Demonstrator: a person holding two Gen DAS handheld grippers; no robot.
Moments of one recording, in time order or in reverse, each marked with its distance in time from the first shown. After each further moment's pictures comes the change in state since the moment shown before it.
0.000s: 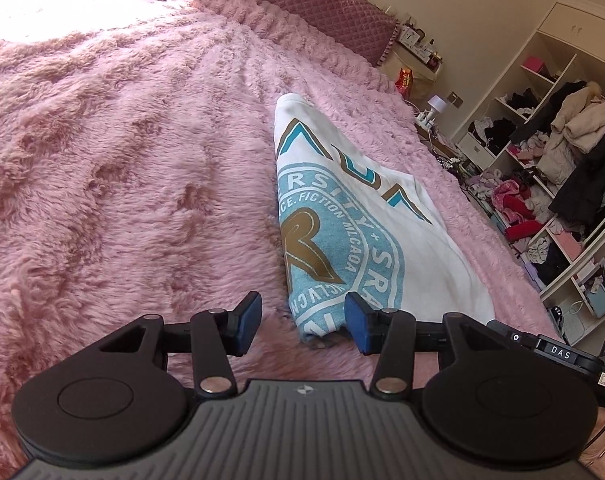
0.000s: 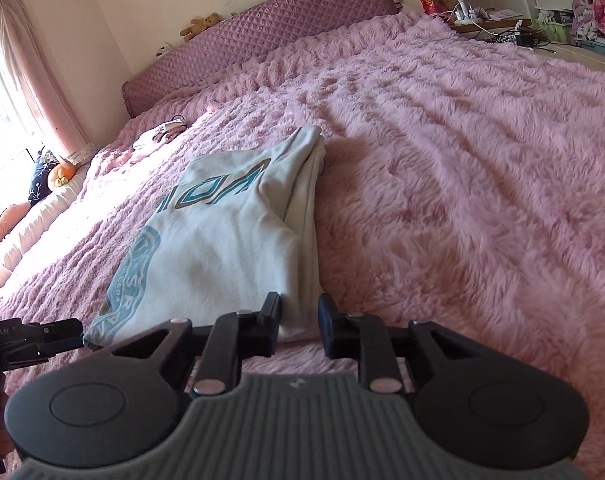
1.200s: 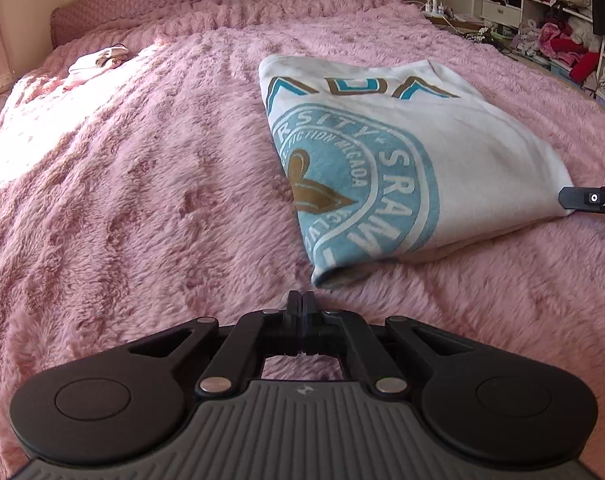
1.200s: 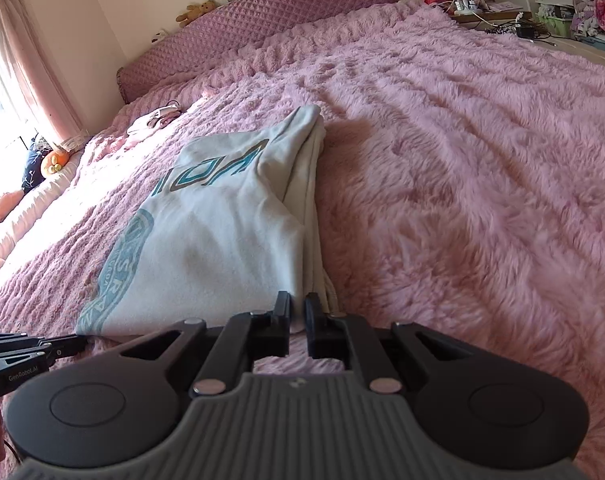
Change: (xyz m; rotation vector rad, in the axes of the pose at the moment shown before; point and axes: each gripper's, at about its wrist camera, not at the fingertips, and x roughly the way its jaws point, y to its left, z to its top) left arm 0.035 -0.065 -0.033 0.457 0.156 0.378; right arm 0.017 0.002 -0.007 0.006 0.055 -0.027
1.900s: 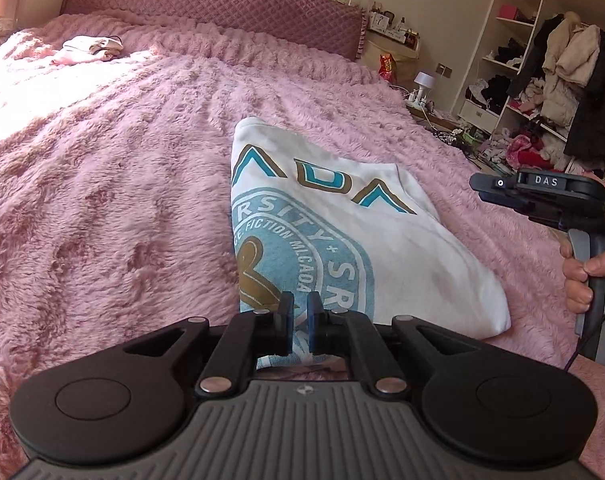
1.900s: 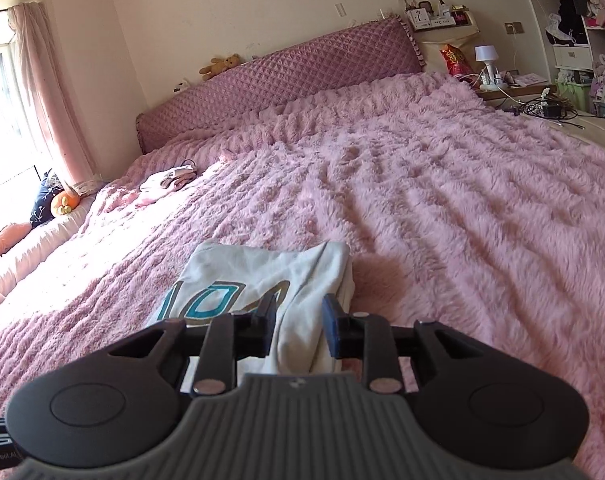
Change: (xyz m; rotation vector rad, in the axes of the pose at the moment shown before) left arm -0.012 0.018 0.033 -0.255 -0.191 -0.243; right arm 0.032 0.021 0.112 -0.086 -0.196 0.039
